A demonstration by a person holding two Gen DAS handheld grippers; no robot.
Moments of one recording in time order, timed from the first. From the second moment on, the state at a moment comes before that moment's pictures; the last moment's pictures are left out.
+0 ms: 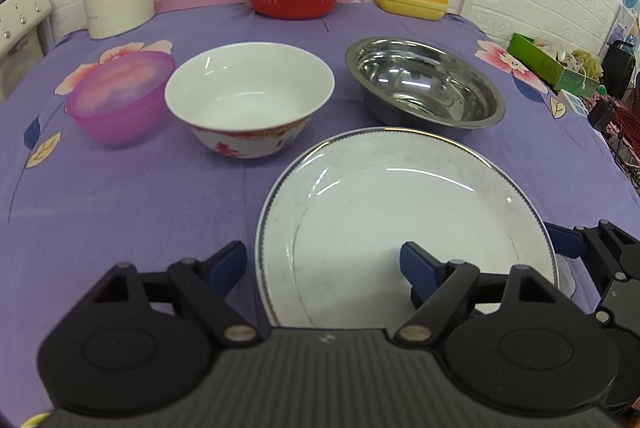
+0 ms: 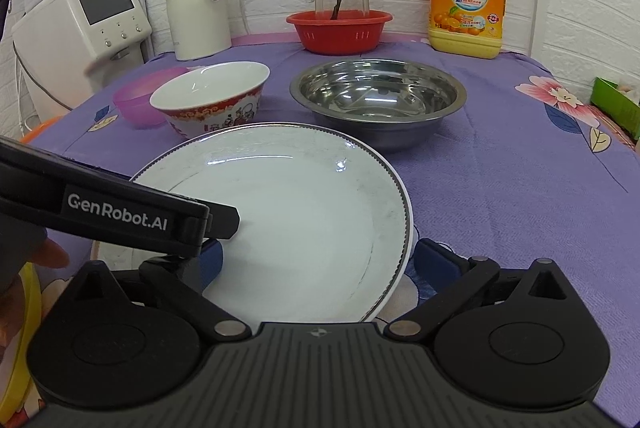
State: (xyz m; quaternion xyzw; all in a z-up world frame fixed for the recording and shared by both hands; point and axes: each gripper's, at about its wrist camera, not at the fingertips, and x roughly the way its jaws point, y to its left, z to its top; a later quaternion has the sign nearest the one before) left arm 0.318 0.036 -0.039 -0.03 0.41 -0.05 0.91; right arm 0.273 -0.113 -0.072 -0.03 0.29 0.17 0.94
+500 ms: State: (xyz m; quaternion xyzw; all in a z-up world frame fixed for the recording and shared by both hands) left arm 0.318 0.031 -0.039 -0.02 0.41 -0.05 0.91; right arm 0.273 -0.117 -0.072 -0.02 0.29 0.17 0.94
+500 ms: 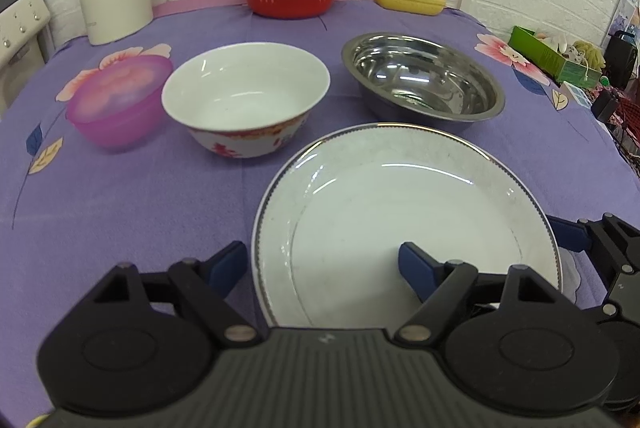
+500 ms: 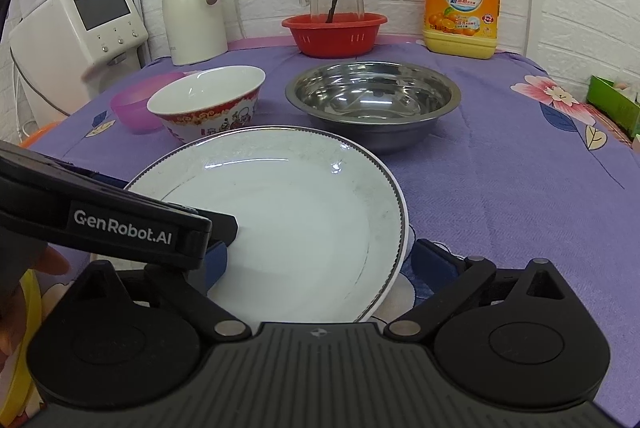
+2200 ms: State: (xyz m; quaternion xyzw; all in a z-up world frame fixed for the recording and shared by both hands) left arm 0.093 0.165 -0.030 -0.08 0.31 0.05 0.95; right arm 0.111 0.027 -0.060 -0.09 0.26 0.28 0.92
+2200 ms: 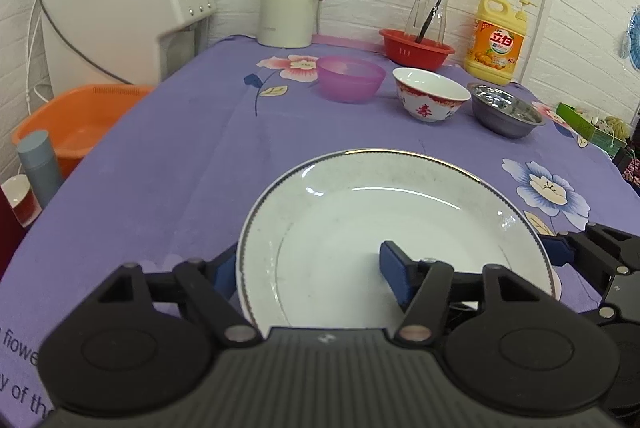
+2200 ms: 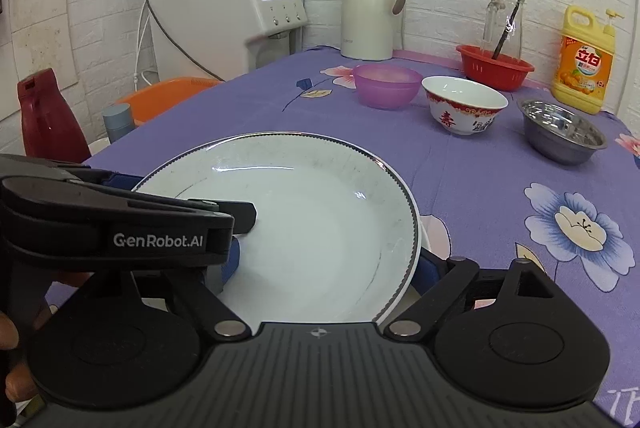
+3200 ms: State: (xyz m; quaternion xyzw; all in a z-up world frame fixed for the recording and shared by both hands) left arm 0.143 0.131 0.032 -0.11 0.27 -0.05 0.95; right arm 0.153 -0.084 -0.010 0.03 0.23 0.24 0.94
